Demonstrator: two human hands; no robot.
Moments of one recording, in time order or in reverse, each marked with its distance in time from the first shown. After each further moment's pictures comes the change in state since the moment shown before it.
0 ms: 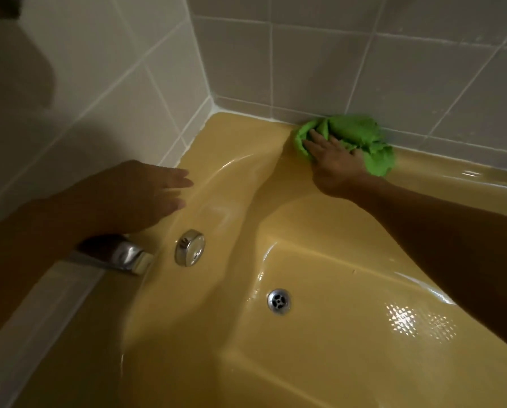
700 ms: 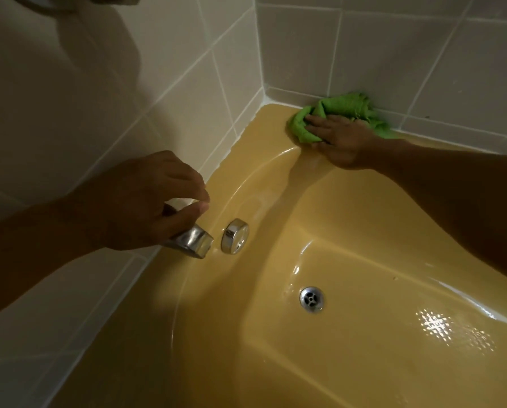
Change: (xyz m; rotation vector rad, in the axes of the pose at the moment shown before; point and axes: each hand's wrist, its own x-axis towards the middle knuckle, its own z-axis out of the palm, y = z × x) left_hand -0.065 -0.033 -0.008 0.132 0.244 0.370; right_hand 0.061 -0.049 -0.006 -0.107 -0.061 -0.352
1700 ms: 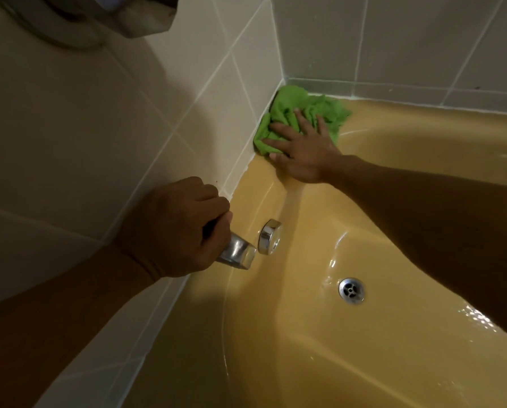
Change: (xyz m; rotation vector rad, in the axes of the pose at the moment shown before) left_hand -0.010 0.000 0.009 0.164 0.152 0.023; right_hand 0.049 -0.109 0.036 0.062 0.123 -0.096
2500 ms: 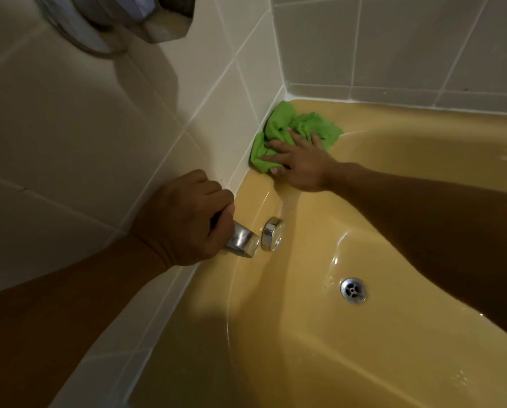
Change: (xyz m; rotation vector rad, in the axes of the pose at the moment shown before) left_hand -0.005 0.002 0.003 0.075 0.058 0.008; right_hand -0.023 -0.019 -0.004 0.090 -0.054 -0.085
